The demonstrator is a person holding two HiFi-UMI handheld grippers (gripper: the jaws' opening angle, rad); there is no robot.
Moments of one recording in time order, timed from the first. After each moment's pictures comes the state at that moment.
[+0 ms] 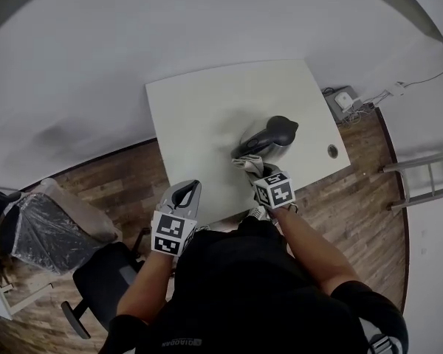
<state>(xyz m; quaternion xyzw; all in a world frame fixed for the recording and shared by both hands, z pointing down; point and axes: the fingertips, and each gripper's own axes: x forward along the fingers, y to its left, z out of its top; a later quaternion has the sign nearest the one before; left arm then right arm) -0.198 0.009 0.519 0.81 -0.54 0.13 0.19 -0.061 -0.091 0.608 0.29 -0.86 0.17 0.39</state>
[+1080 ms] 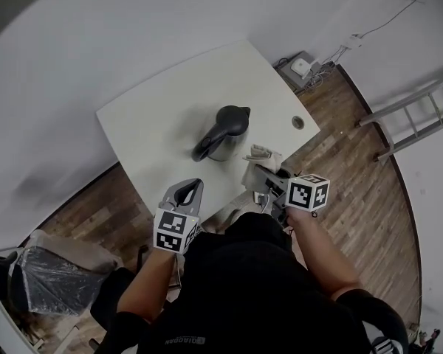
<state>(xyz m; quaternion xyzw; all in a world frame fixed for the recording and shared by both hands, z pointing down) -0.100 -0.028 0.514 0.88 -0.41 0.13 0.19 0.056 -0.073 0.491 0.39 -0.83 0.37 0.14</state>
